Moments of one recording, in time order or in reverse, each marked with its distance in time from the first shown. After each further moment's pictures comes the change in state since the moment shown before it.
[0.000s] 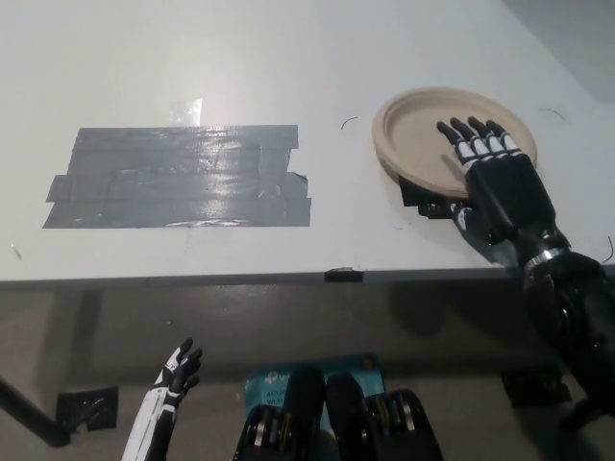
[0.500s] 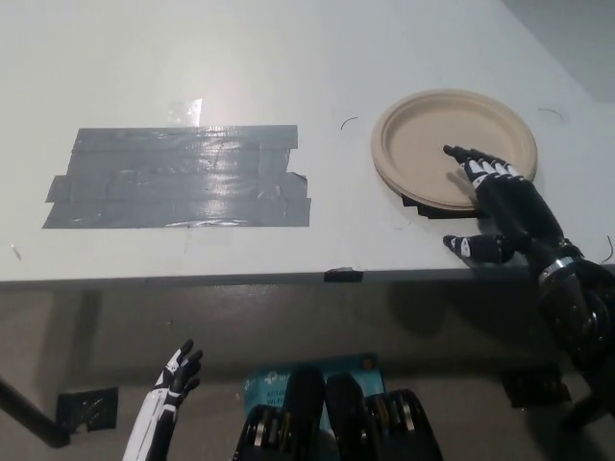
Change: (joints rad) left_arm -0.006 0.000 0.000 0.011 0.000 0.008 0.000; right_arm 0.053 -0.036 -0.031 -0.147 0.286 0.053 0.209
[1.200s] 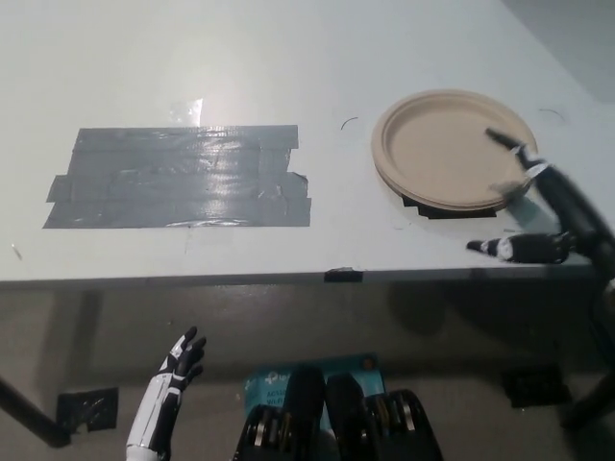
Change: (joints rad) left_arm -0.055 0.000 0.001 0.024 0.000 0.019 0.000; right_arm 0.124 -0.143 -0.139 -0.375 0.412 0.023 0.070
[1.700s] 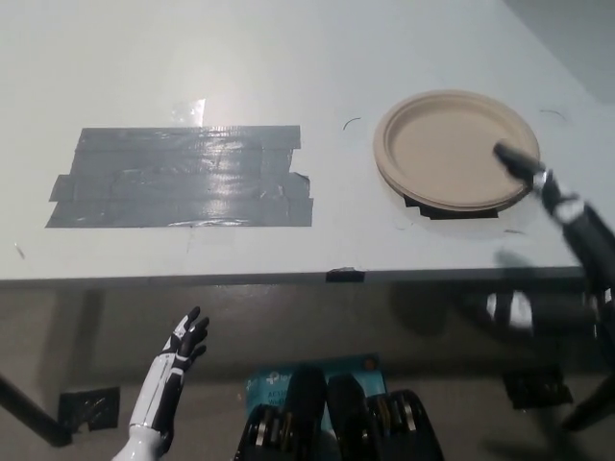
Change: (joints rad) left_arm -0.045 0.001 0.000 -0.001 0.000 0.007 0.000; right_arm 0.263 0.002 -0.048 -0.500 0.208 0.005 -0.003
